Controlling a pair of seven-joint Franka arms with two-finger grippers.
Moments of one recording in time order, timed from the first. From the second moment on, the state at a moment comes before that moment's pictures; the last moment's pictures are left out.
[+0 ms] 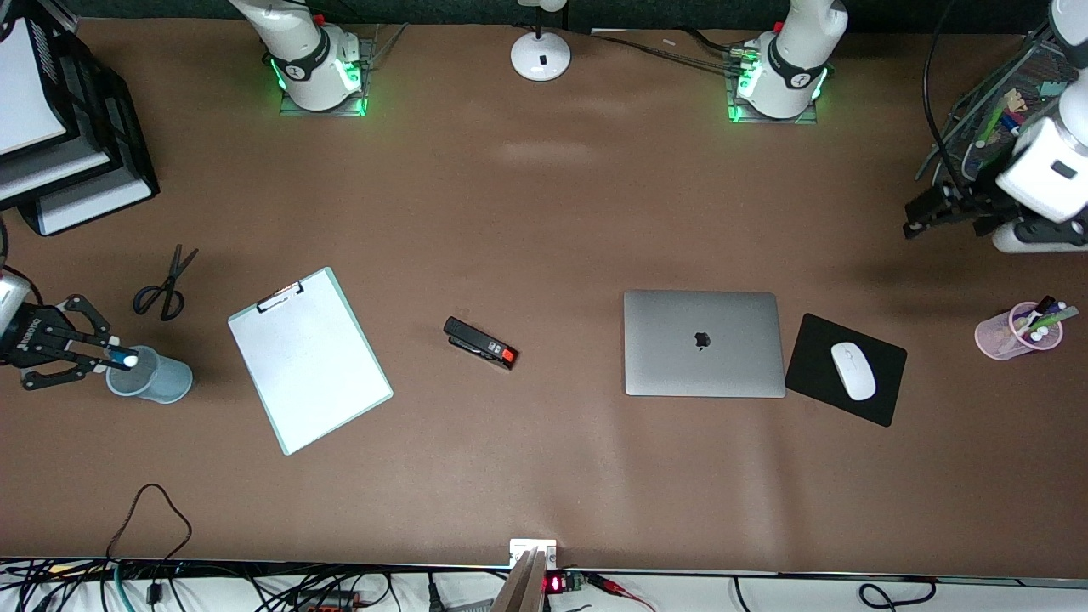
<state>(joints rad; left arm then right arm) 0.02 -0.07 -0.02 -1.80 0.00 1.74 0.02 -0.30 0.53 -0.01 -1.35 0.68 1.78 -1.81</state>
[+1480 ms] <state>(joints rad) -0.01 -0.08 -0.03 -1.80 0.00 1.74 0.05 -0.51 0.79 -0.01 -1.33 1.04 1.65 -2.33</state>
